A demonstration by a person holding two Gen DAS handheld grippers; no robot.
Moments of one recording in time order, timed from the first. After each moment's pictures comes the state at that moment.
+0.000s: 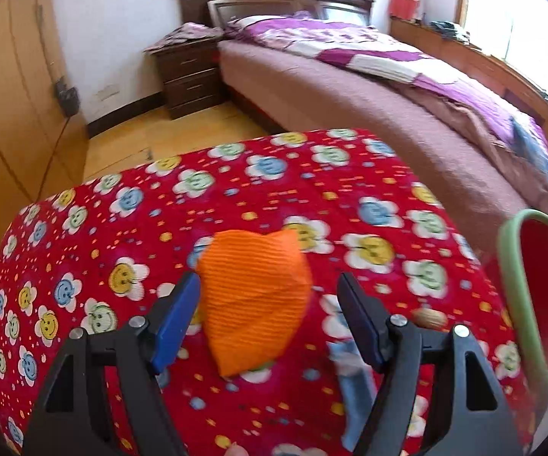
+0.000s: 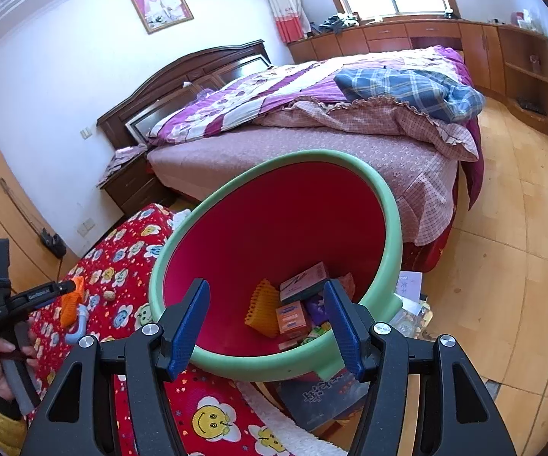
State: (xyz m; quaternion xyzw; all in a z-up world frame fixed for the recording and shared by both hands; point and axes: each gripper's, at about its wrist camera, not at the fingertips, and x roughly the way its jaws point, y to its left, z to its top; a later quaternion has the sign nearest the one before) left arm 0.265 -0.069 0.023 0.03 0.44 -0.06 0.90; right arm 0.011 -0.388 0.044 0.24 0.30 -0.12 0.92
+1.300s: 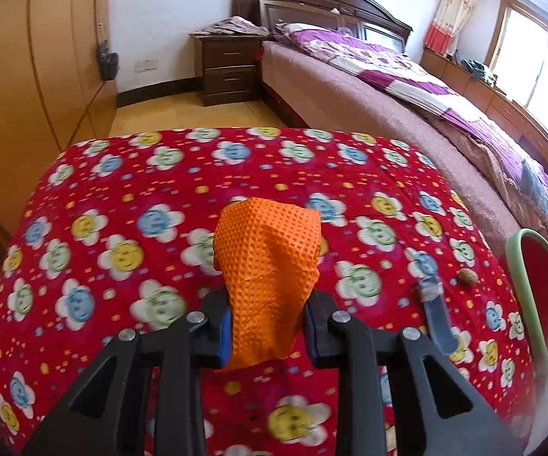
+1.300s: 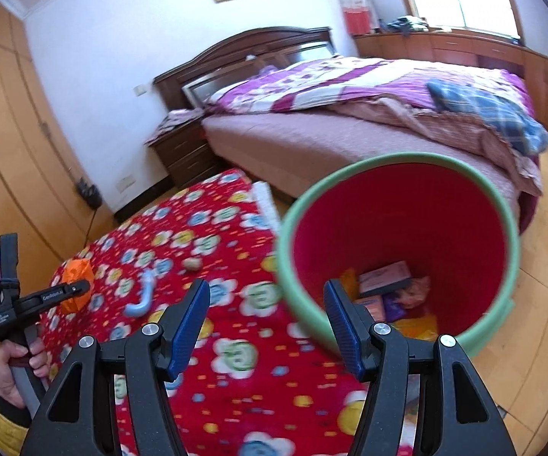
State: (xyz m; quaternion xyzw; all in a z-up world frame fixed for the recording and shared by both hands) left arm 0.205 0.039 0.027 -0.05 0.42 -0.03 0.90; right arm 0.059 -0.273 0.064 0.16 0.33 0.00 0.93
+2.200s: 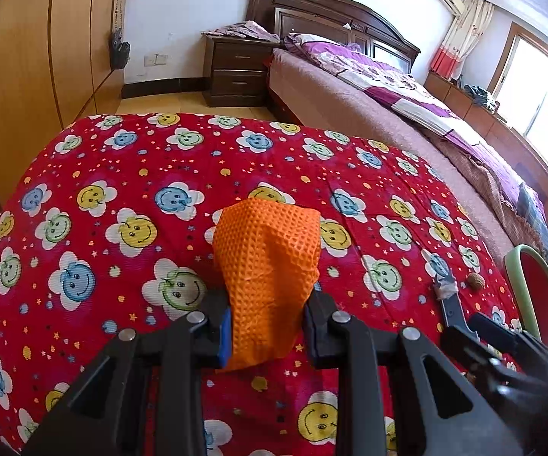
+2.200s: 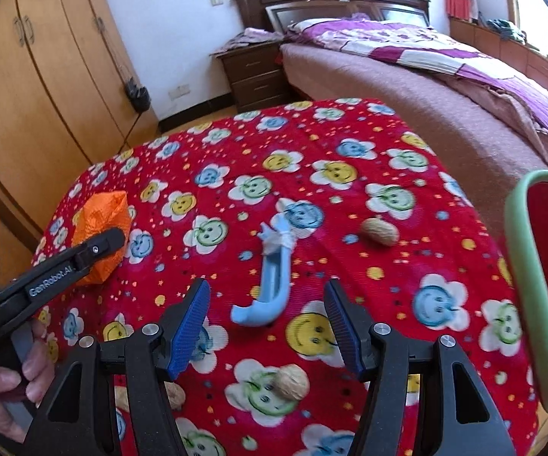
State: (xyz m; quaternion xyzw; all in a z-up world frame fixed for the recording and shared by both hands) left arm 0.197 0.065 0.004 -0.10 0.41 -0.04 0.91; right arm 0.163 -0.125 0.013 0.06 0.43 0.11 0.90
